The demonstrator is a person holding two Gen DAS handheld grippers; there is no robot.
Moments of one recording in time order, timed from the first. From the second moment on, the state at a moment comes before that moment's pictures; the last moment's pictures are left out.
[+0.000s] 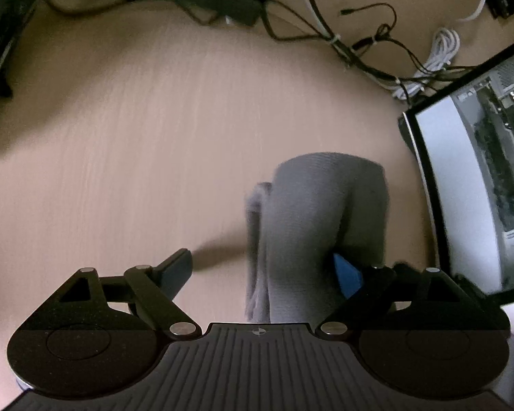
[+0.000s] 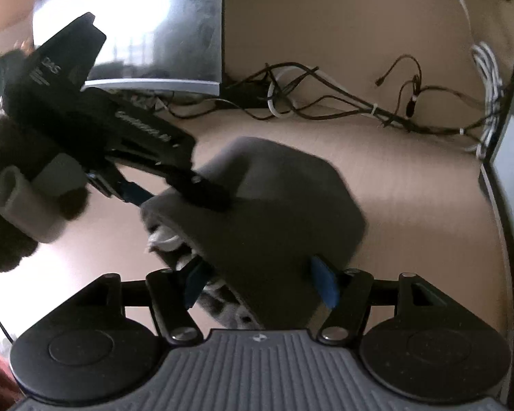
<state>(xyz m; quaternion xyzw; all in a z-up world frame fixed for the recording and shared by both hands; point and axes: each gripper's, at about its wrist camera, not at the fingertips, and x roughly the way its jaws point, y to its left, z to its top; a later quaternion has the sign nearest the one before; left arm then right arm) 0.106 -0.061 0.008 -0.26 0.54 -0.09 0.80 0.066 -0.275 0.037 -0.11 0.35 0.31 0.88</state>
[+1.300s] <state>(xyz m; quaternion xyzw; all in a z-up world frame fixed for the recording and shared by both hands) 0.084 -0.079 0.093 -0.19 0.38 -0.13 0.90 0.078 -0.275 0.019 0.04 0.39 0.32 0.86</state>
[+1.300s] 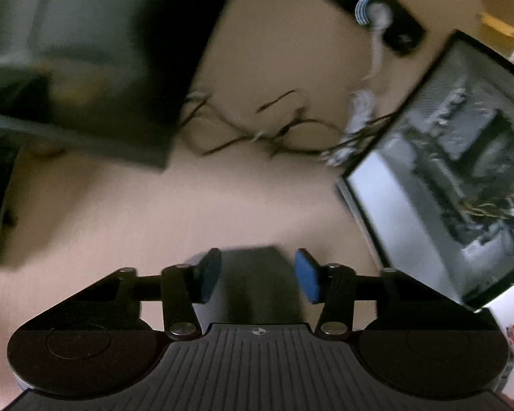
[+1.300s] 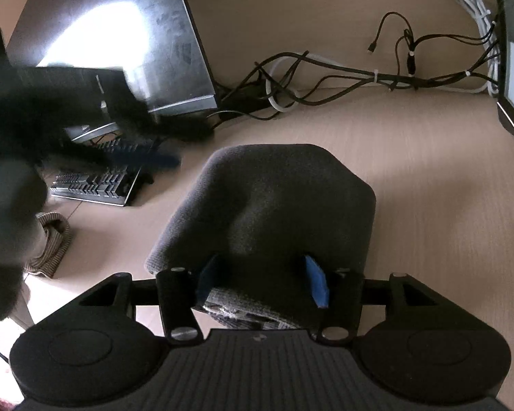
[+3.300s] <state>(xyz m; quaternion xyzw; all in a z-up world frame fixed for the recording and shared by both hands) -0.182 -0.088 0.086 -0.07 0.34 -0.01 0.94 -0.182 -0.314 0.074 0.12 0.29 0.15 0.94</state>
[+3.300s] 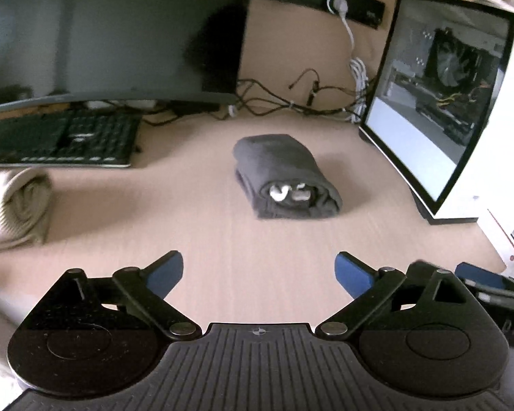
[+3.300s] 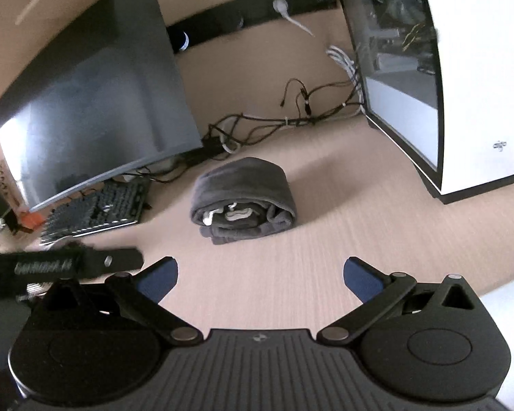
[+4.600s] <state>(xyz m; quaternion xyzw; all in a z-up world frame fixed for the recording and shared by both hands) -0.033 -0.116 0.048 -0.03 0.39 0.07 0.92 -0.211 -0.362 0.062 0.10 0.32 0.06 0.94</state>
